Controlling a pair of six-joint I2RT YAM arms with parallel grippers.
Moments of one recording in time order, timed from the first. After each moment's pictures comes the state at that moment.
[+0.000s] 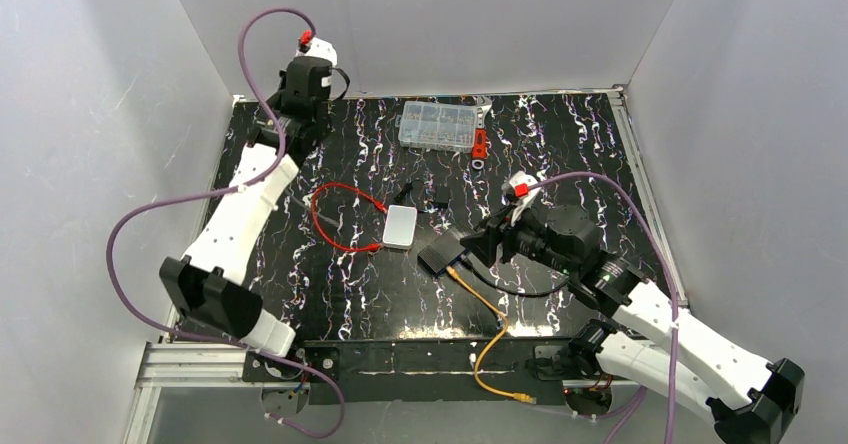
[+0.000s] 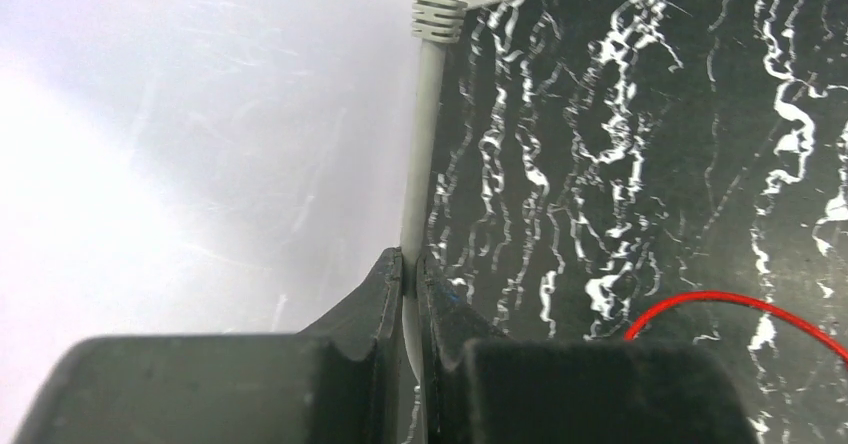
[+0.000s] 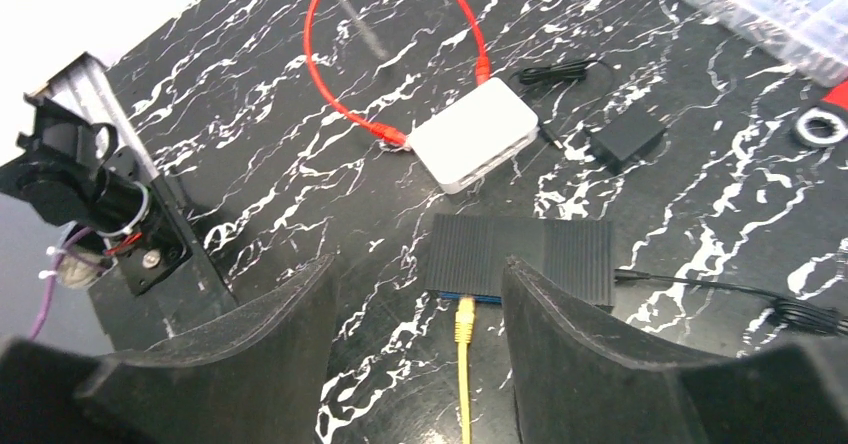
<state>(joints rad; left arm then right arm) -0.36 1.52 1.67 -0.70 -0.79 0.30 0.80 0.74 0.64 -0.13 -0.17 0.21</state>
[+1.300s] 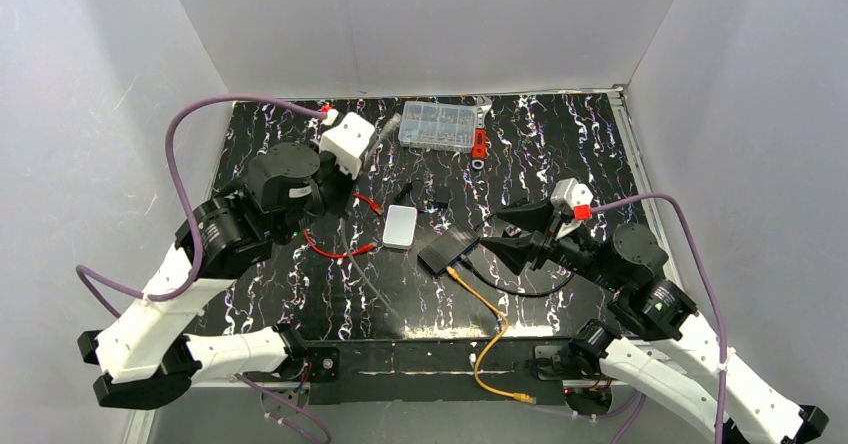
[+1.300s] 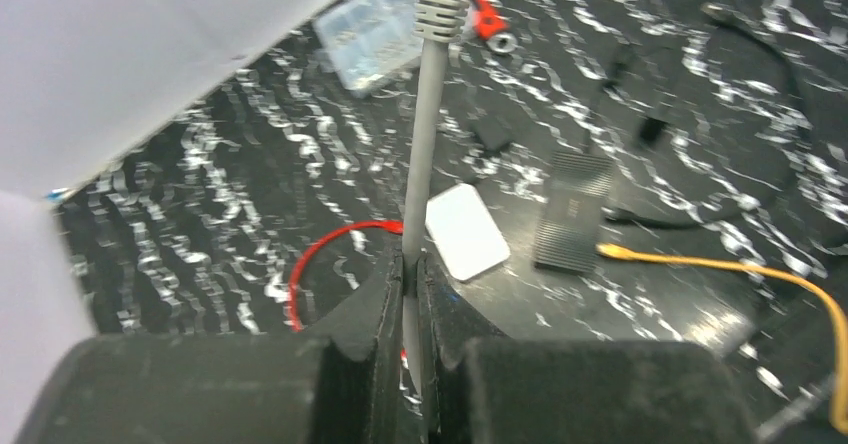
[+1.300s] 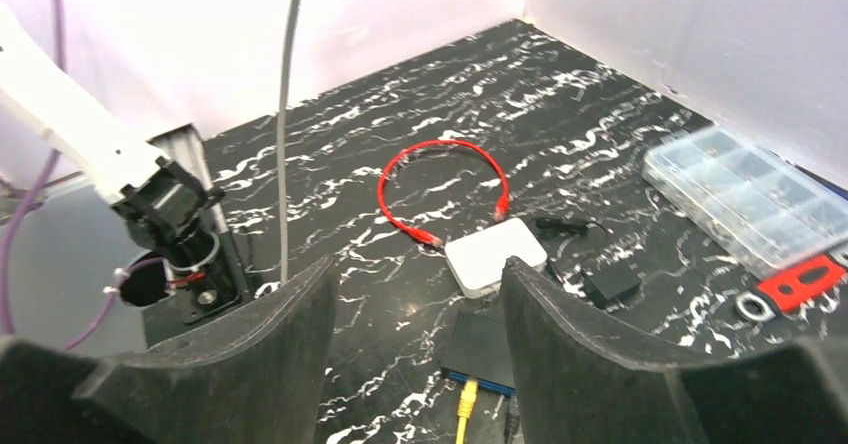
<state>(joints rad) -0.93 1.07 1.60 -0.95 -0.41 0.08 0.80 0.50 0.73 -0.17 -0.27 0.11</state>
